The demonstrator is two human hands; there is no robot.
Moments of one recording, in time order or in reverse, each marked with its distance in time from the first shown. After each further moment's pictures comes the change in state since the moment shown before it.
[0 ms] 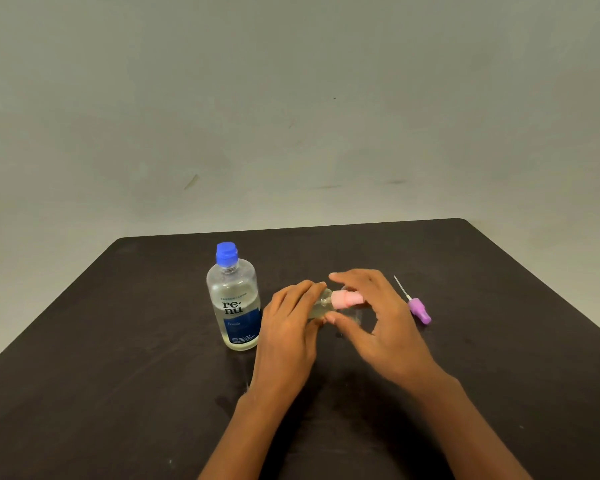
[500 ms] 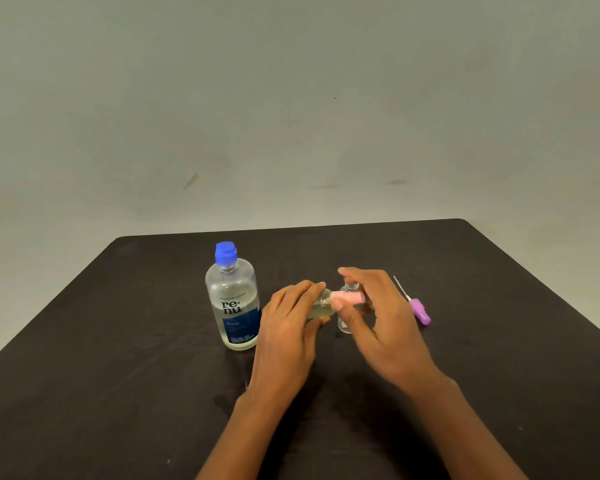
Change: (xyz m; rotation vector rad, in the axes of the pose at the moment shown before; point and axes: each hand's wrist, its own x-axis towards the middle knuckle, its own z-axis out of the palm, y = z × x) left_hand 0.001 0.001 -0.001 -0.008 0.000 -0.001; right_hand 0.000 -0.002 0.001 -0.036 0.068 0.046
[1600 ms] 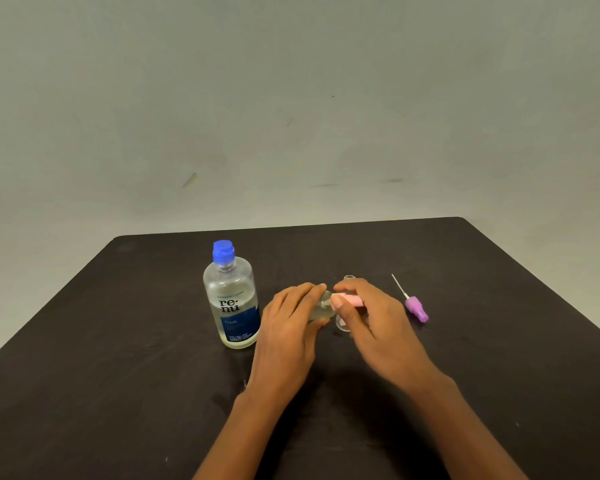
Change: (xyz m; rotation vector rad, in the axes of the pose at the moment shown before) left_hand -0.004 -0.003 0.003 0.054 -0.025 0.064; right_hand -0.001 0.001 0.001 0.010 -0.096 0.119
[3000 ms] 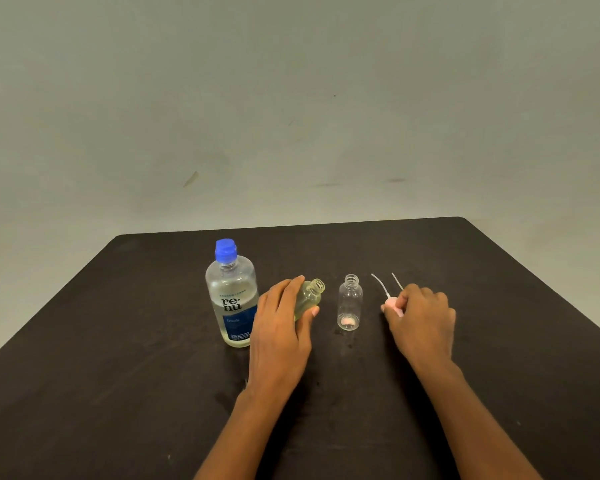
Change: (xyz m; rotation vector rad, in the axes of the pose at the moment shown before) left_hand 0.002 0.004 -0.003 -0.030 0.071 -0.249; right_hand 0.004 0.064 -0.014 -0.711 0.262 0.436
